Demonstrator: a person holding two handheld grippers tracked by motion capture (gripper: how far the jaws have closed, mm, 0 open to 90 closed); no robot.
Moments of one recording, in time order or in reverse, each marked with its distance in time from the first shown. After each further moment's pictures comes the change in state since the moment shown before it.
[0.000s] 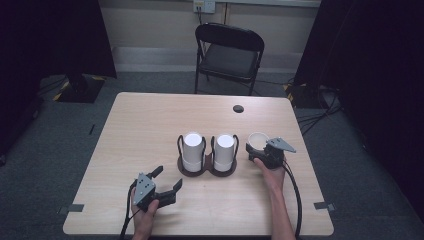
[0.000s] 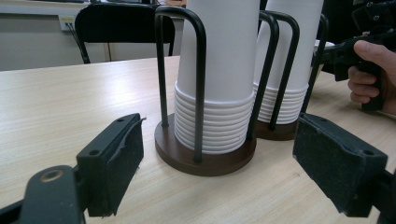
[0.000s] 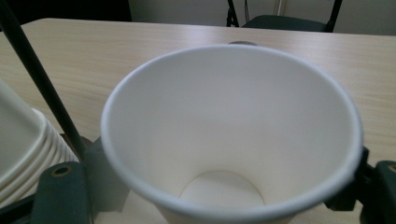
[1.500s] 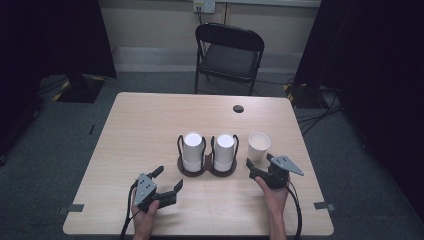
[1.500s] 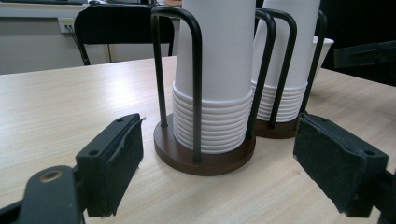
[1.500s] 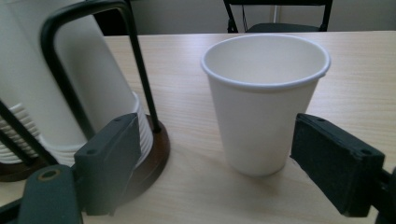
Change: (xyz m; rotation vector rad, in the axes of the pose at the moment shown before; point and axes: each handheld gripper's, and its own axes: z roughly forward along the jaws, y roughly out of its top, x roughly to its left) left arm -0.002 0.000 0.000 0.004 0.008 0.018; right arm 0.035 -0.016 -0.066 -0.054 -0.009 0.063
